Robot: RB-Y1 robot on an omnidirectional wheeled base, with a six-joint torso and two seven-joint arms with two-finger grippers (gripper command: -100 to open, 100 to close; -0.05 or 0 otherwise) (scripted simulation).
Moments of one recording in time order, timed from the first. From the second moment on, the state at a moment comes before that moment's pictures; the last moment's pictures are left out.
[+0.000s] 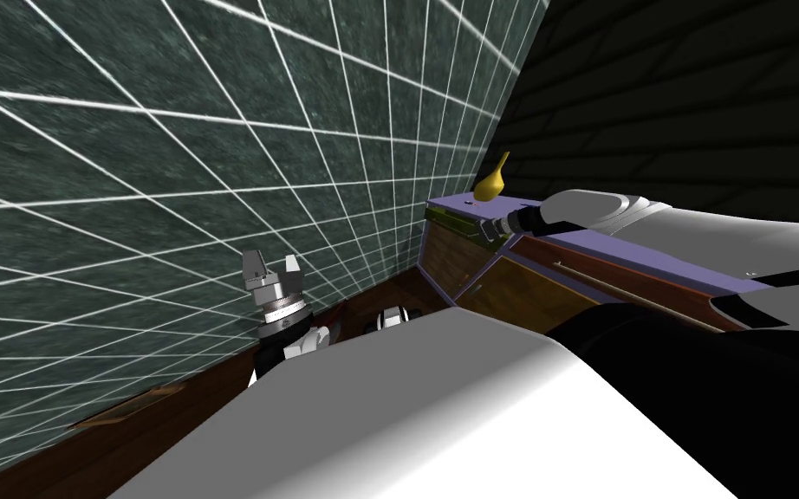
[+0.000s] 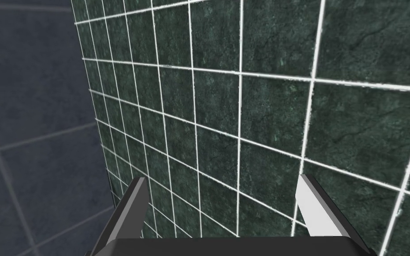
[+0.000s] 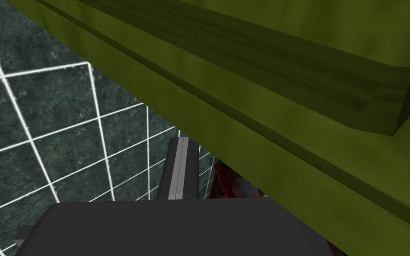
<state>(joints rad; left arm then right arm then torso) 0.52 0.00 -0.02 -2.24 0.04 -0.56 -0.09 0.52 -1.60 -0.52 -1.63 1.18 -0.90 0.65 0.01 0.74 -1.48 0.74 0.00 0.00</state>
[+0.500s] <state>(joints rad) 0.52 0.00 -0.02 -2.24 0.04 -0.56 -0.09 0.50 -1.66 -0.54 -1.62 1.15 -0.93 0.61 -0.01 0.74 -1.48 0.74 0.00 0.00</state>
